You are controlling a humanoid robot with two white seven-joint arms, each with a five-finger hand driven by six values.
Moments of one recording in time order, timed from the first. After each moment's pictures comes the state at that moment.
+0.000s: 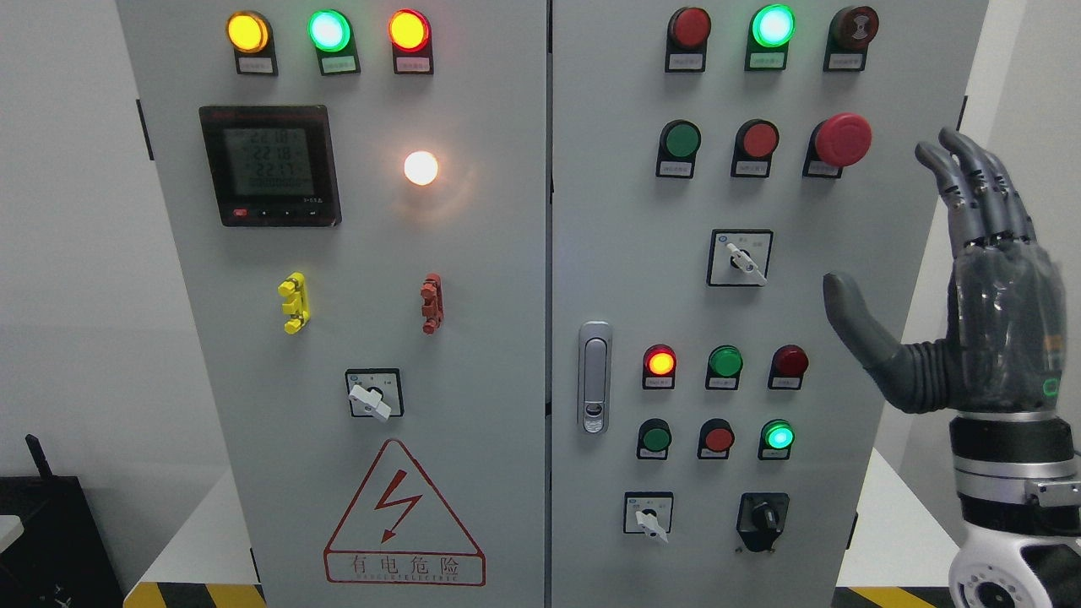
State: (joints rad) left arm 0.00 -0.09 0.00 0.00 0.00 -0.06 0.07; right arm -0.64 0.02 -0.26 -1.91 0.95 -0.27 0.05
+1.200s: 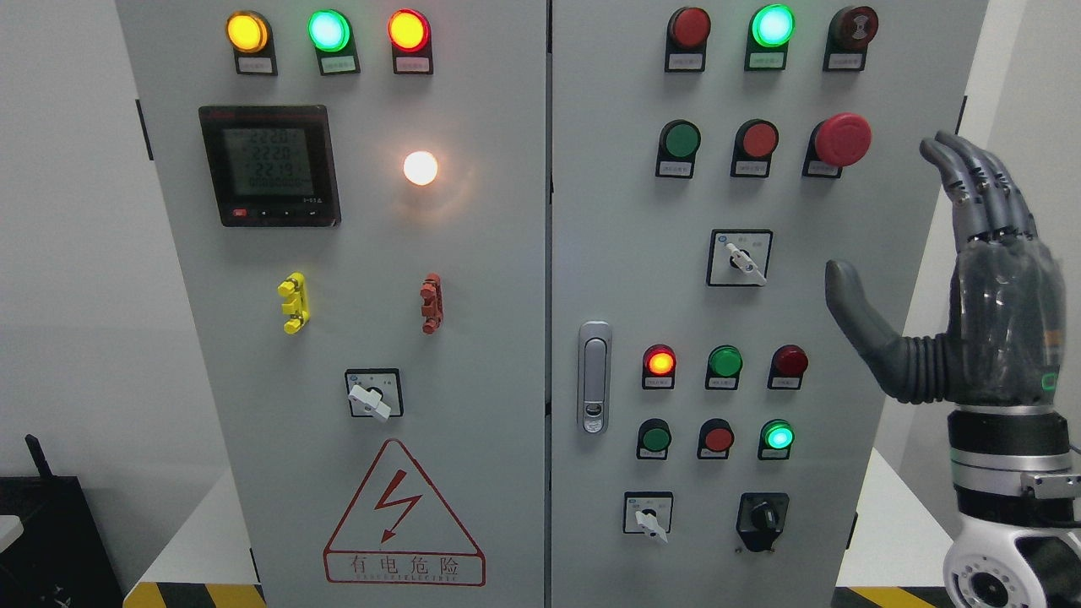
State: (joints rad) left arm 0.00 -0.09 0.00 0.00 0.00 -0.07 0.07; right arm -0.65 0.05 -0.26 -1.88 0.94 -0.27 0.04
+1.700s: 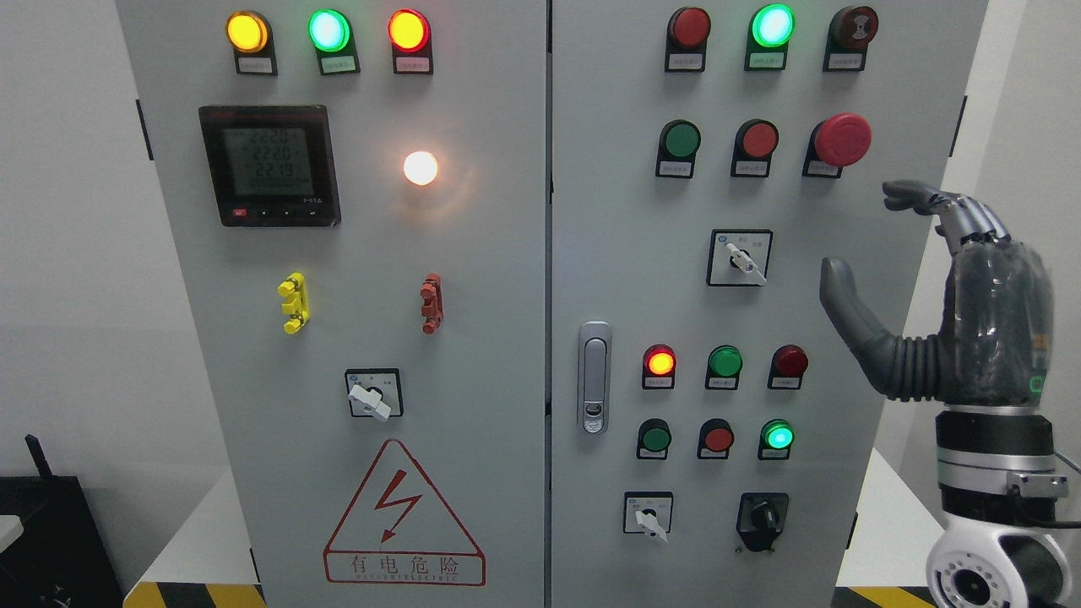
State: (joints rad) left arm 0.00 -0.09 0.00 0.00 0.00 -0.07 0.07; right arm -0.65 0.09 -0.26 -1.89 0.94 -0.16 0.04
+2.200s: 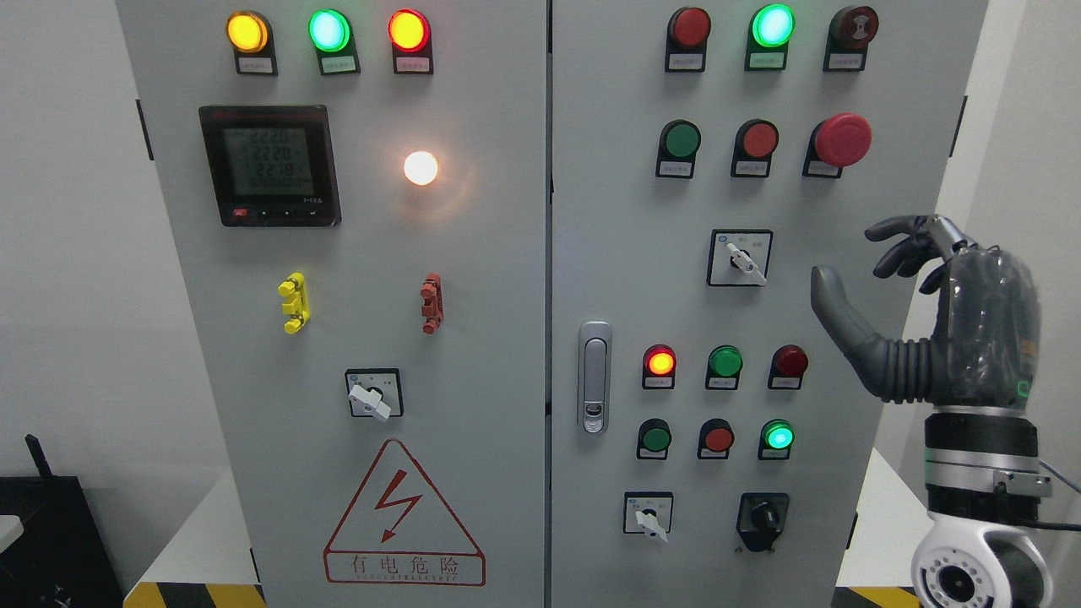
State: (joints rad) left arm 0.00 -0.09 0.00 0.00 0.00 -0.07 0.07; right arm -0.63 0.12 -0.23 -1.89 0.94 -0.04 0.05
